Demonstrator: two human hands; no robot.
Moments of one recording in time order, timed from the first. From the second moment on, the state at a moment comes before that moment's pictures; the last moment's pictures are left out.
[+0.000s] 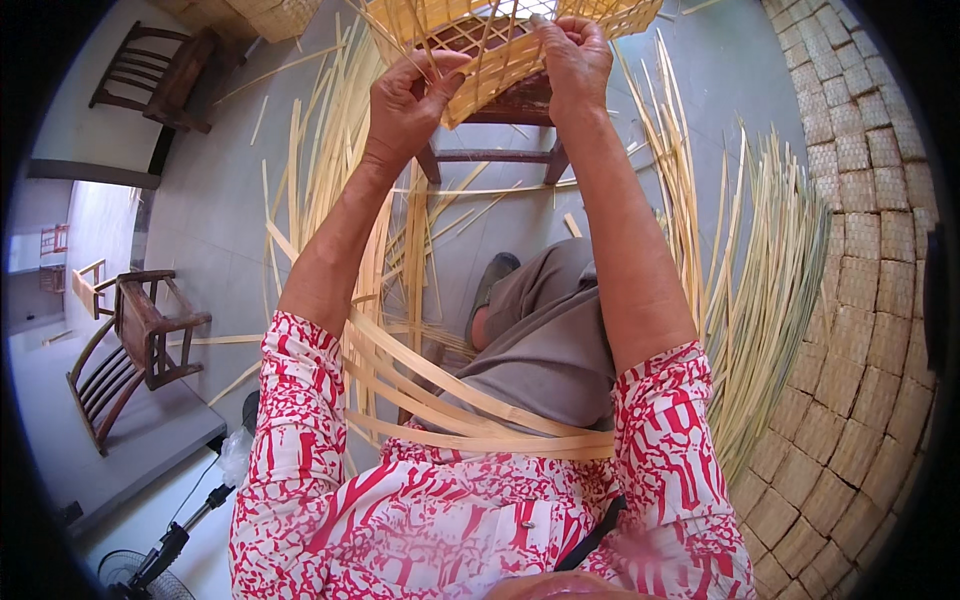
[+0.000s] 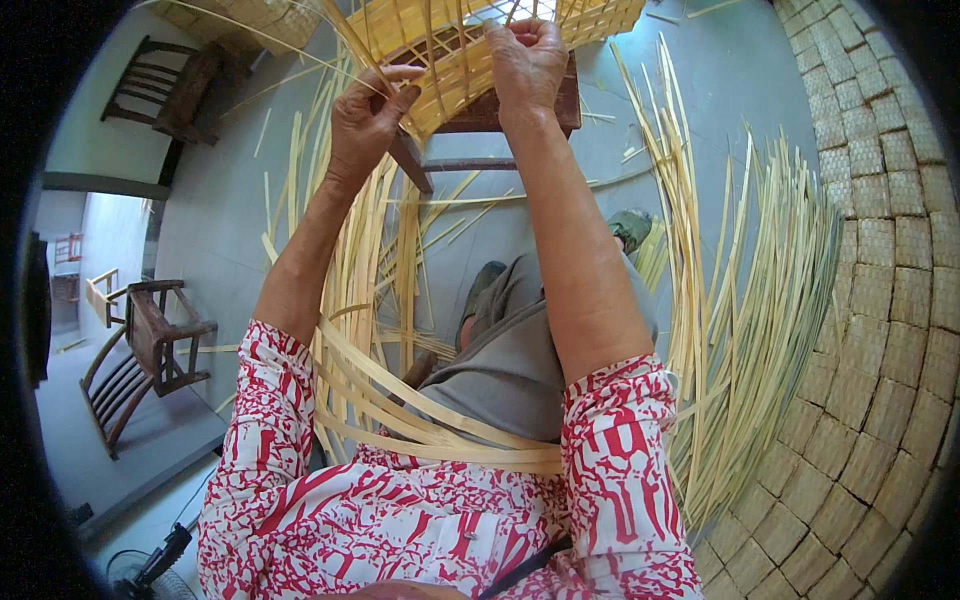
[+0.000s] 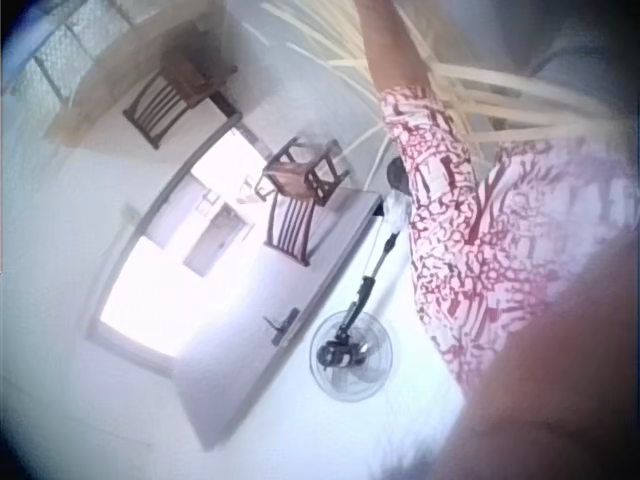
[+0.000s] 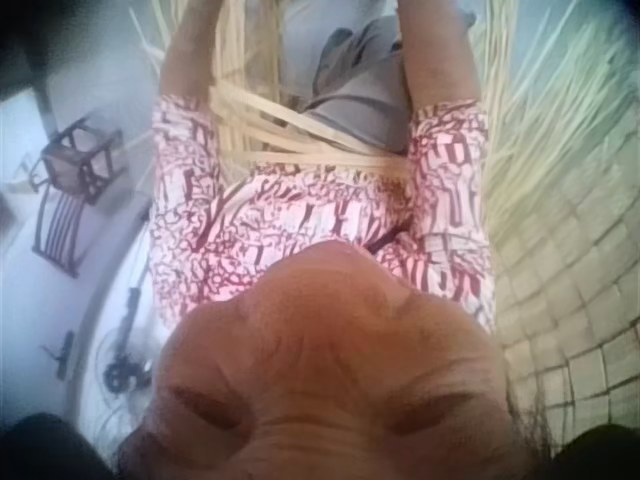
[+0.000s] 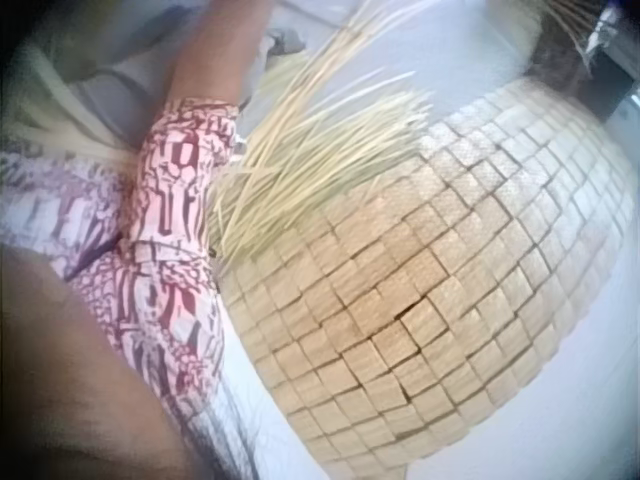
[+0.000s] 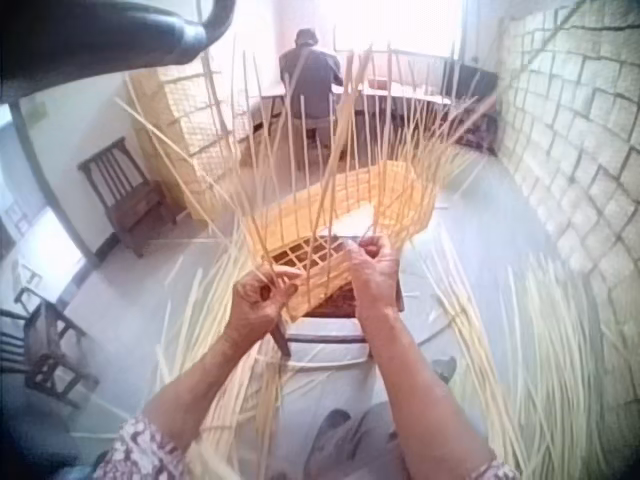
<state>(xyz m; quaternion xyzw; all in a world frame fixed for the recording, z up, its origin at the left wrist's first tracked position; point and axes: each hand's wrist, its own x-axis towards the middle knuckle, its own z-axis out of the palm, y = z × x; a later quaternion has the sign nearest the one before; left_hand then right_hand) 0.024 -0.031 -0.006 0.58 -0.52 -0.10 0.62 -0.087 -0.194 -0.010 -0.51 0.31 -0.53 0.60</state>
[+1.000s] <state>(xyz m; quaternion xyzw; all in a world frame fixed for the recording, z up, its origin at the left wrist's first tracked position) 0.070 0.022 -0.047 0.73 -0.33 0.09 0.59 -0.128 -0.147 0.017 -0.85 0.38 -0.32 0.19</state>
